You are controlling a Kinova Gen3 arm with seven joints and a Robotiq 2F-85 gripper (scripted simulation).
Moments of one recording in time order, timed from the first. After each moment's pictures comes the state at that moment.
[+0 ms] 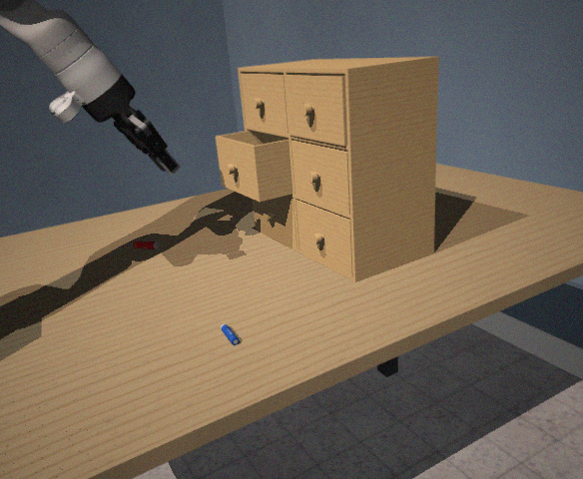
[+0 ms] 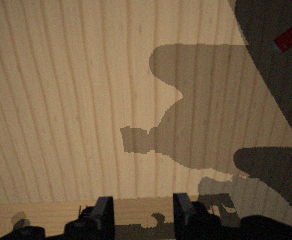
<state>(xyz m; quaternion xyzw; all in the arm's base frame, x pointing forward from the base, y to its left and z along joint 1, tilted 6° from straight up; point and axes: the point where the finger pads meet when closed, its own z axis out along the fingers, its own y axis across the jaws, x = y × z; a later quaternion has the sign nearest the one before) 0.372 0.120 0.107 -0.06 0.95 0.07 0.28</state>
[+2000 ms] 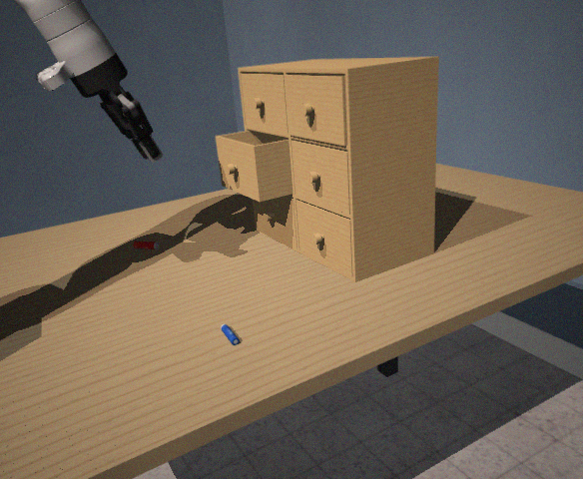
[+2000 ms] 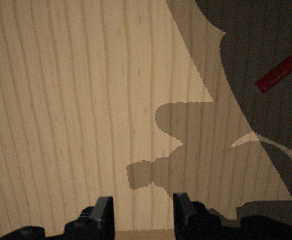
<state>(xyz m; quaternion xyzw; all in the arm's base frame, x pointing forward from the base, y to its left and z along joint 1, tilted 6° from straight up) 0.349 0.118 0.131 -0.07 0.97 0.07 0.21</state>
